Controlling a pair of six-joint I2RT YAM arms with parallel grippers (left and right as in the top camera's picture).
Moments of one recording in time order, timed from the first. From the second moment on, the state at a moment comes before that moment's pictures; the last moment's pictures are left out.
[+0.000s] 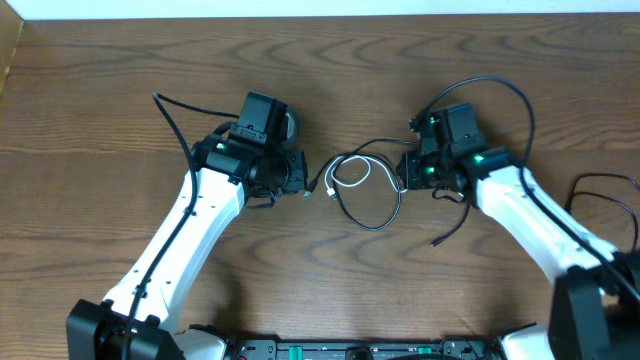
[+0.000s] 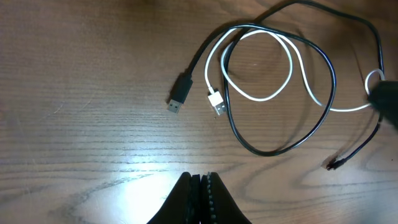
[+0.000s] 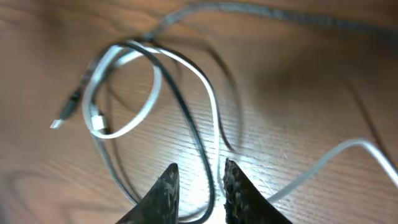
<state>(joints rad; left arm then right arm) -0.35 1.48 1.19 -0.91 0.21 -0.43 0.33 1.61 1.00 -0.48 -0.26 0.32</state>
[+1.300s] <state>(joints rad) -0.35 1.48 1.19 -0.91 0.21 -0.43 0.33 1.54 1.03 -0.69 -0.15 0.53</state>
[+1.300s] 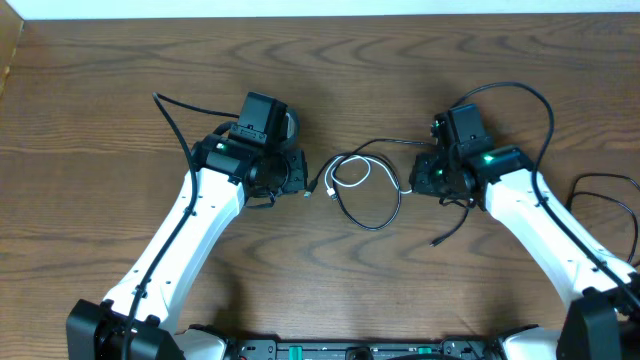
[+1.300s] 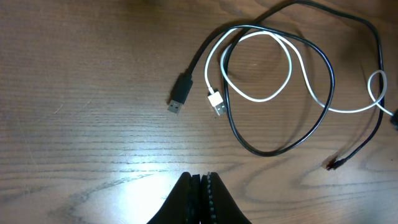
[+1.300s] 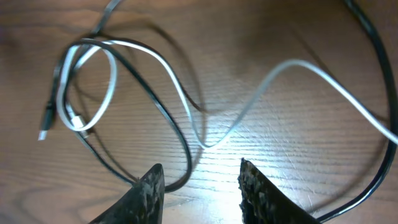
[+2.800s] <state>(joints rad) -0.35 1.48 1.19 -0.92 0.21 -0.43 0.09 1.24 1.56 -0.34 -0.68 0.38</state>
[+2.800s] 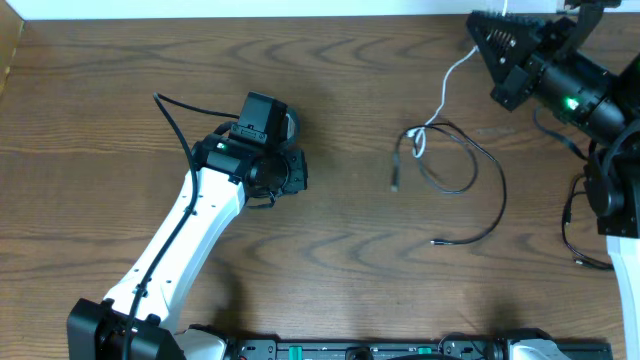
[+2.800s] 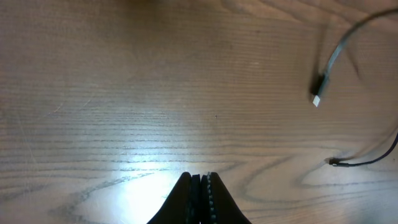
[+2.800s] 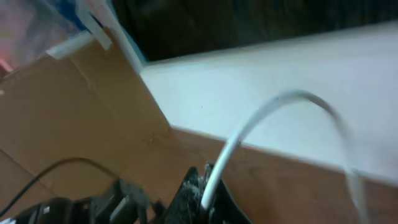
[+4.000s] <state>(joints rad) -0.35 1.48 1.18 -0.92 0.21 -0.43 0.09 1.45 1.55 -0.59 -0.45 0.50</state>
